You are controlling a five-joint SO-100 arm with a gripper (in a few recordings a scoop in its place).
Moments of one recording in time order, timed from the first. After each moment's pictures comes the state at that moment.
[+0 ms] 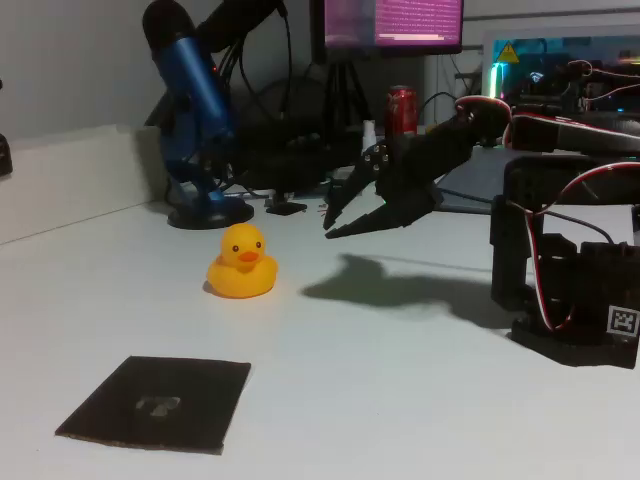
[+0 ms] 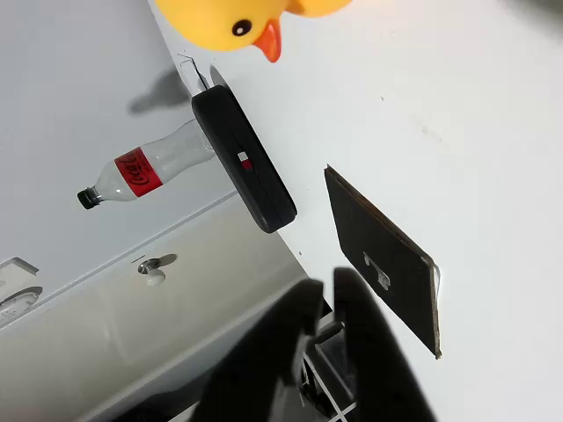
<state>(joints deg) -7.0 178.2 173.0 33.6 -4.7</state>
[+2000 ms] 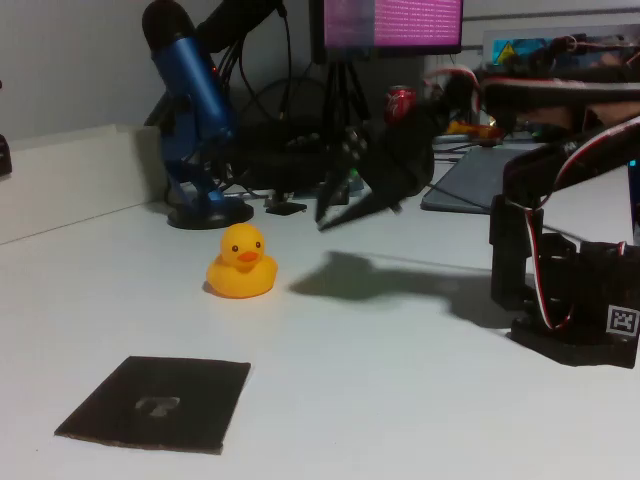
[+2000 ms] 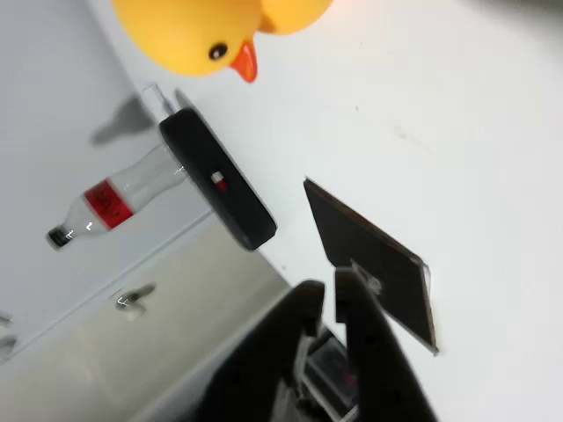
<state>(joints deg) -7.0 152.3 155.4 33.0 -4.7</state>
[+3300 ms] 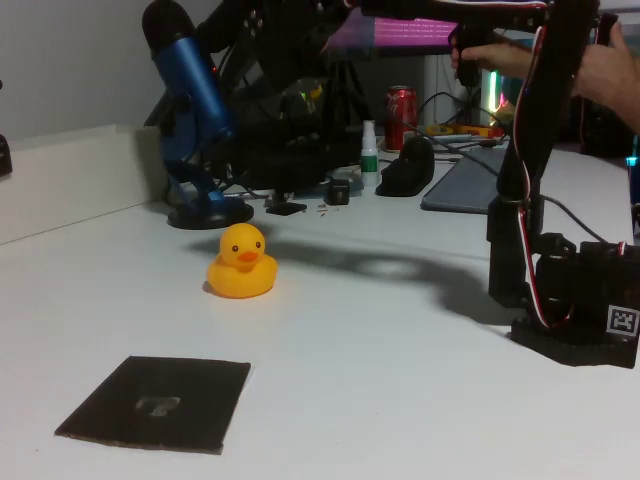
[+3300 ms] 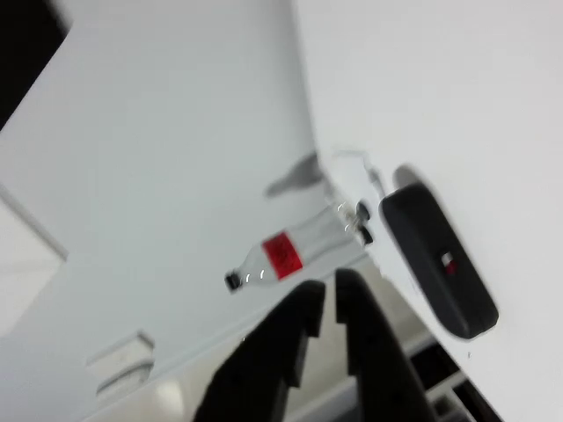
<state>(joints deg) 2.7 103.0 92.5 33.7 -4.7</state>
